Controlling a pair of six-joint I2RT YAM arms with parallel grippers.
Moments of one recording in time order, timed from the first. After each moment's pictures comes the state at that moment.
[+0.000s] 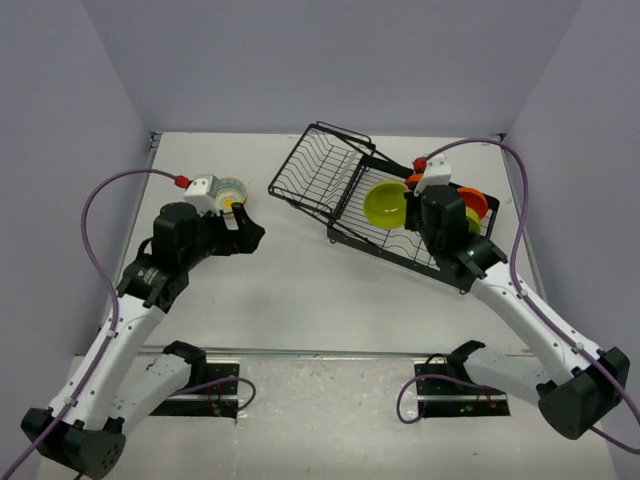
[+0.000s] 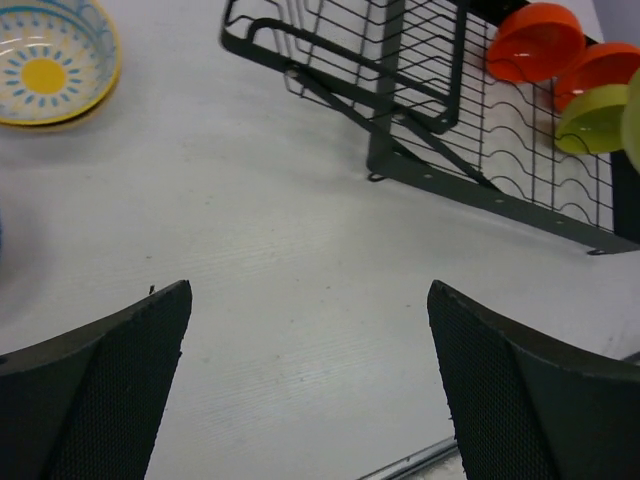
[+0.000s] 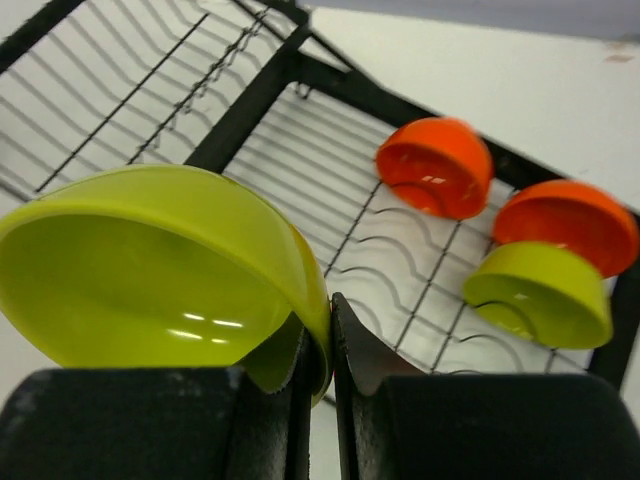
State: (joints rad) left arm -0.30 0.81 0.88 -0.53 0.10 -0.39; right arm 0.54 1.07 0.98 -0.28 0.45 0.11
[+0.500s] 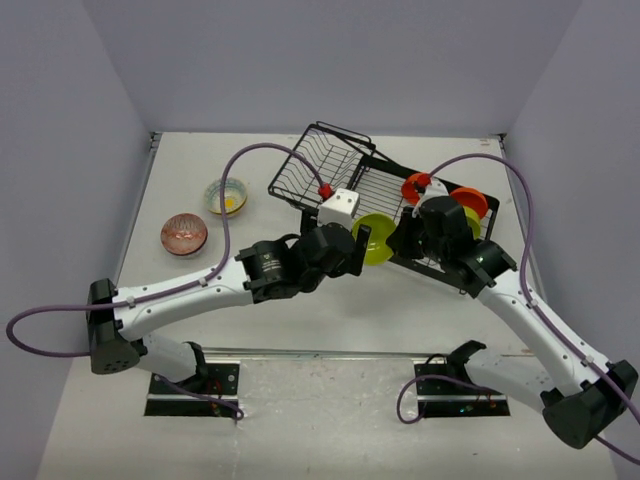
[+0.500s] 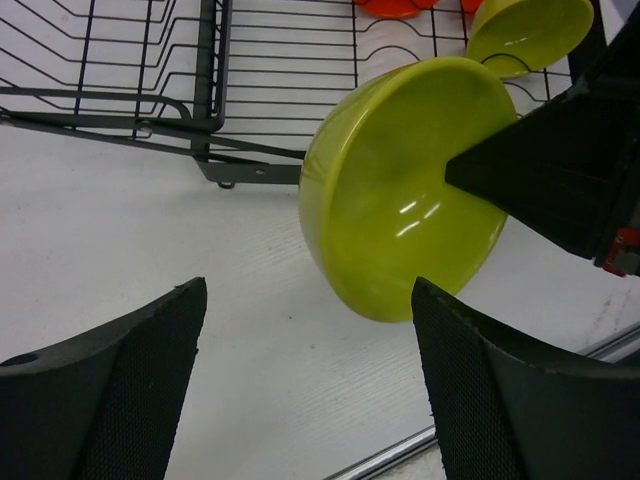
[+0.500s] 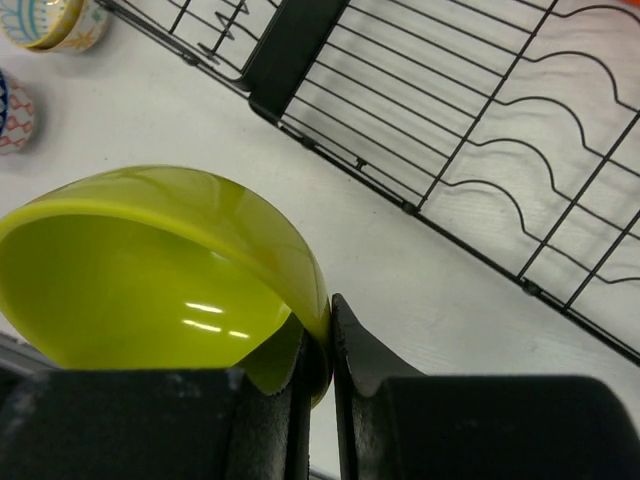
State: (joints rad) left arm -1.17 1.38 1.33 -0.53 -0.61 -0.52; right arm 0.55 1.02 0.99 -0.60 0.08 0.49
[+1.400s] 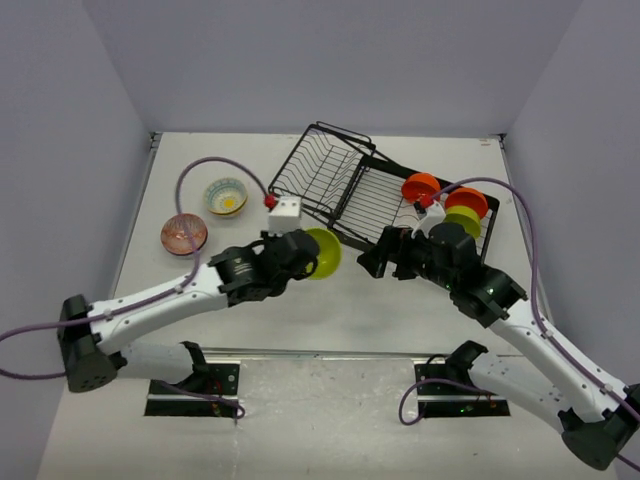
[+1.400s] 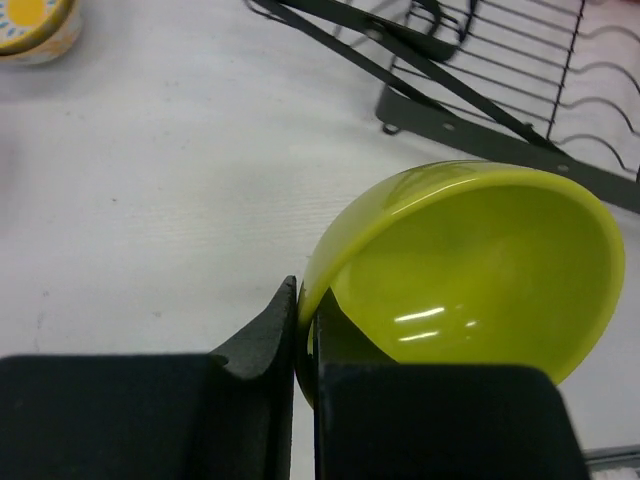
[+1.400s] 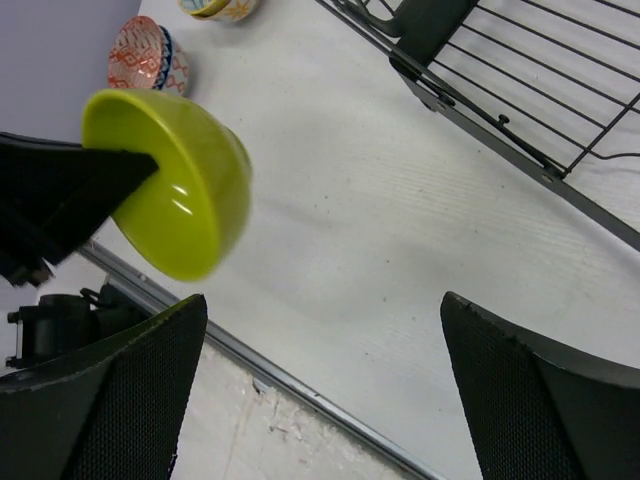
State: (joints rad) left arm -1.10 1.31 1.16 -0.69 -0.76 -0.74; right arm 0.66 0.82 0.83 -0.49 -0.04 0.63
